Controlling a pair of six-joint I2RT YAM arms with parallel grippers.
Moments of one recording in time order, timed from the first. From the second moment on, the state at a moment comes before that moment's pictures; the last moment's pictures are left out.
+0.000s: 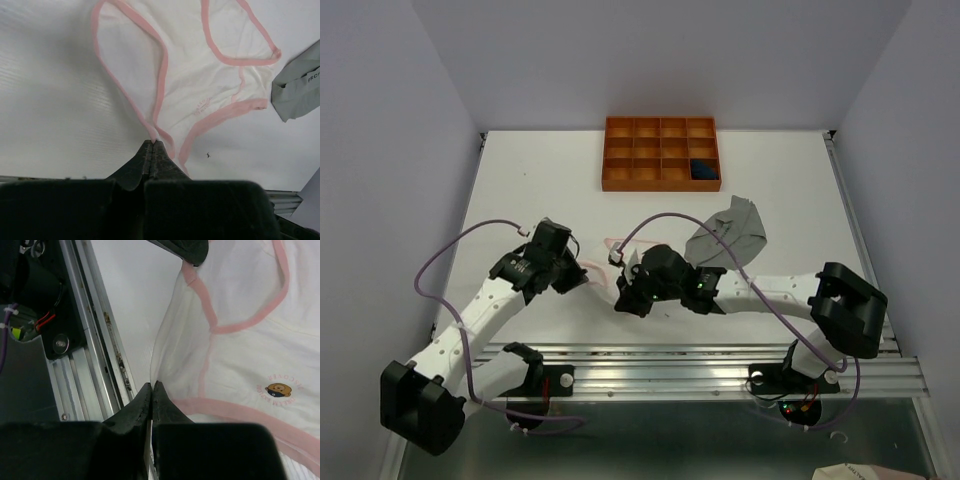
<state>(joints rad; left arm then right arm) -0.45 0.95 0.73 -0.76 -0.05 -1.00 1.09 1.57 0.90 0.12 -0.31 0.18</state>
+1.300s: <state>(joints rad) -0.63 1.55 1.20 -0.46 -0.07 -0.78 0.90 1.45 0.76 0.17 -0.03 0.49</state>
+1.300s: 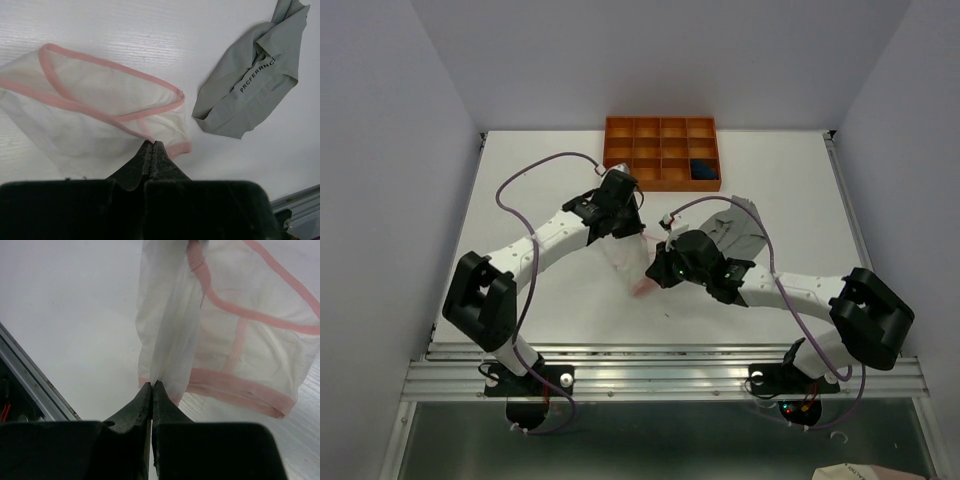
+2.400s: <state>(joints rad) -0.67 1.88 1.40 -0.42 -0.01 -0.72 0.73 1.48 0.74 0.13 -0.06 0.55</state>
